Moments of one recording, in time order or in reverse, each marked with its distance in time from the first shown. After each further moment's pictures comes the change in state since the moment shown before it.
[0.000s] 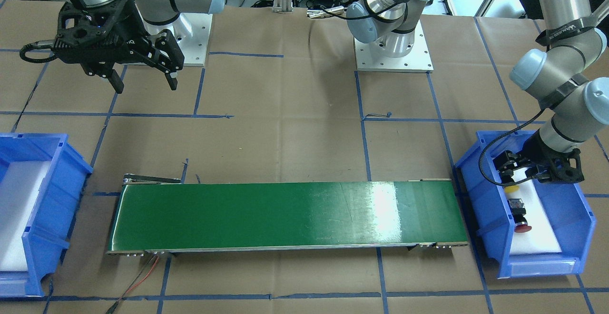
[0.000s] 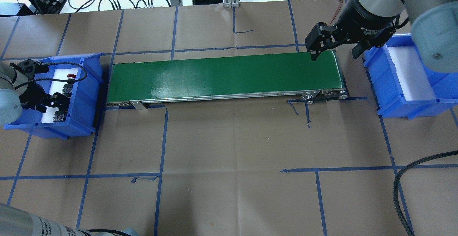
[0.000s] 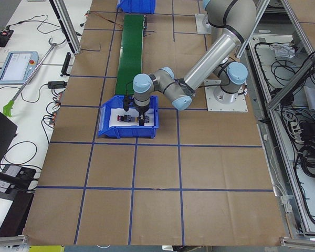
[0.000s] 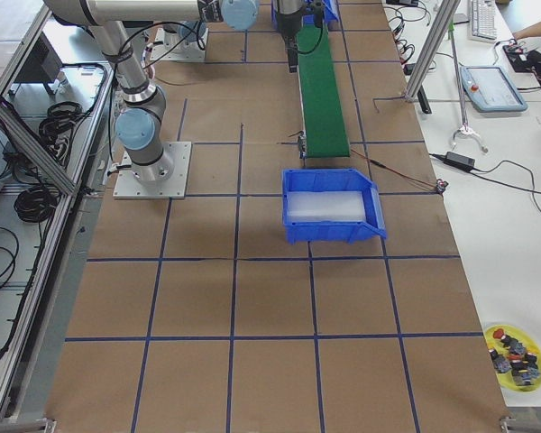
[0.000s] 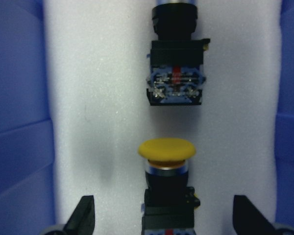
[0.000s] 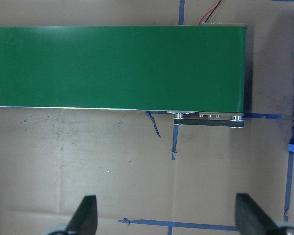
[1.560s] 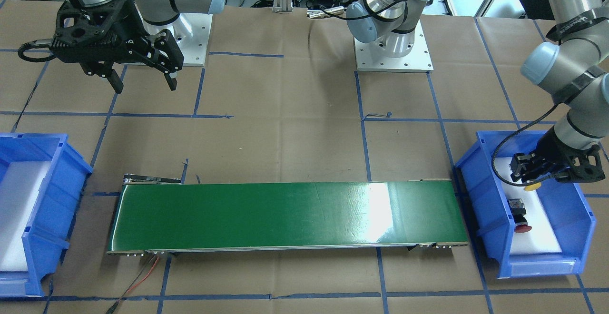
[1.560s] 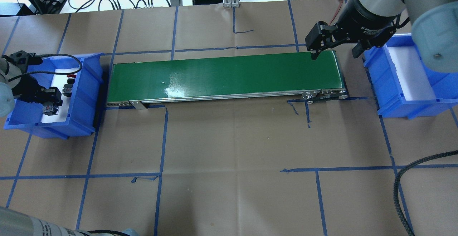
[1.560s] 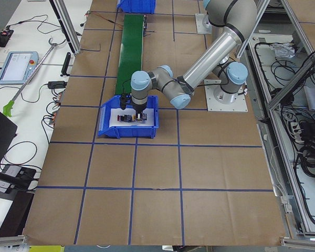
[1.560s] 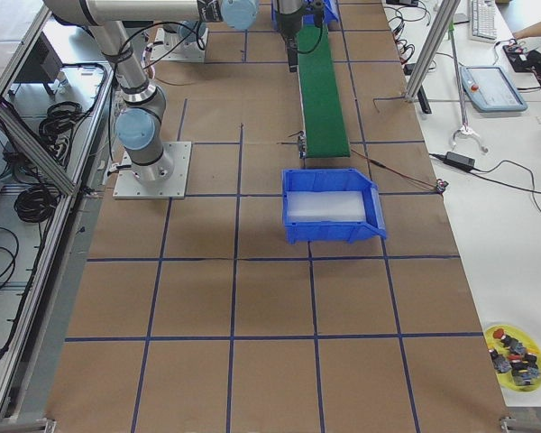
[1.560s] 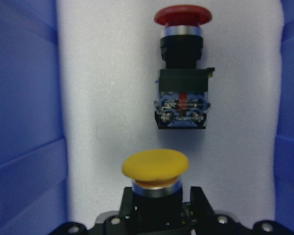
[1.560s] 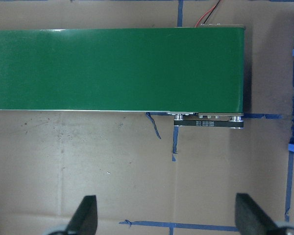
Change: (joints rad) left arm -0.003 0.046 0.086 -0.099 -0.001 -0.018; right arm 0.000 -0.001 -0.001 -0.004 0.001 0.011
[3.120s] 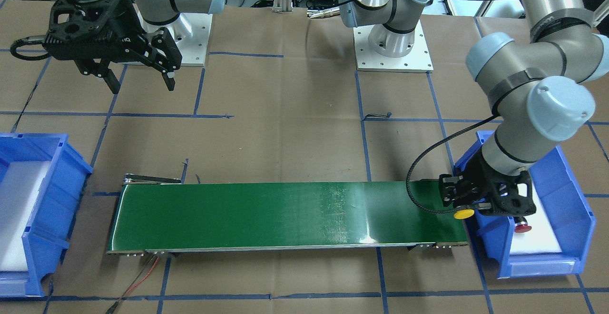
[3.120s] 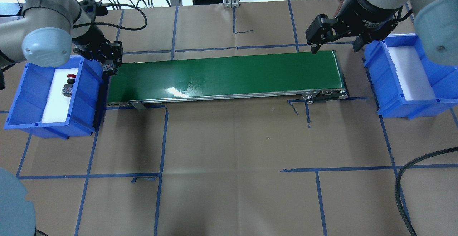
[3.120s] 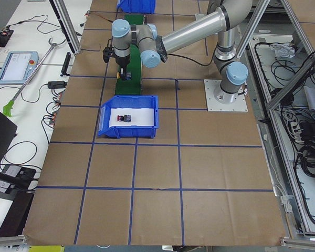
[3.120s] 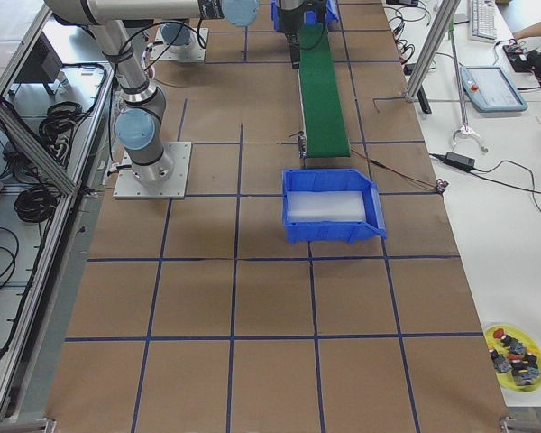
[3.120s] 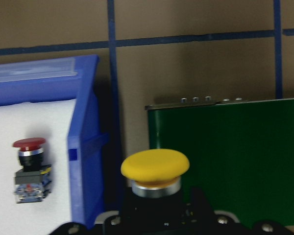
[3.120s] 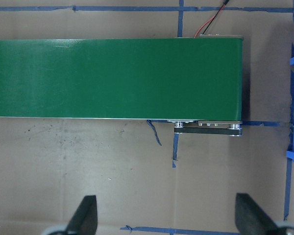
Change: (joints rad) left arm -0.434 -0.040 0.197 -0.164 0.002 -0.392; right arm 0.001 0.022 -0.038 -0.001 0.002 0.000
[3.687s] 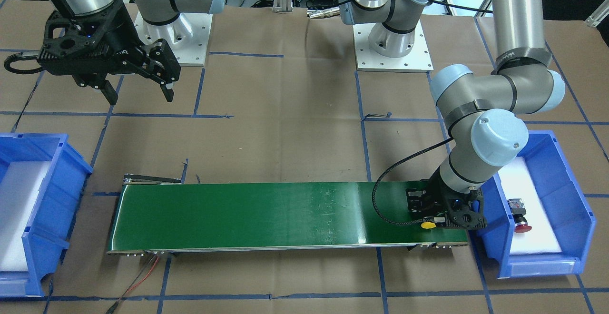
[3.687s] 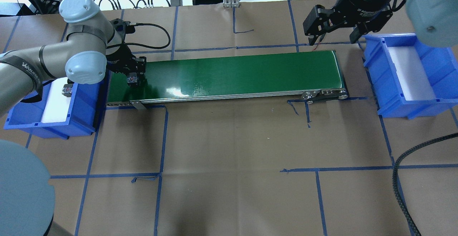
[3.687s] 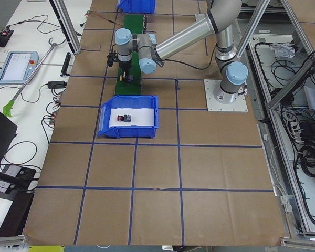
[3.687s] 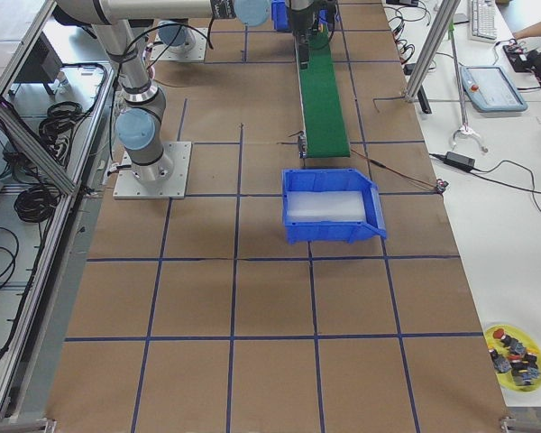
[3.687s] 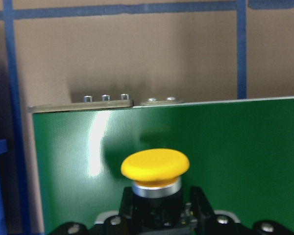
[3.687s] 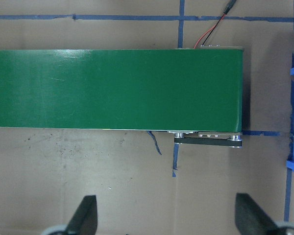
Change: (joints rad) left arm -0.051 -0.075 -0.082 0.155 0.004 -0.033; right arm 0.004 0.045 -0.044 0.002 -0.002 0.002
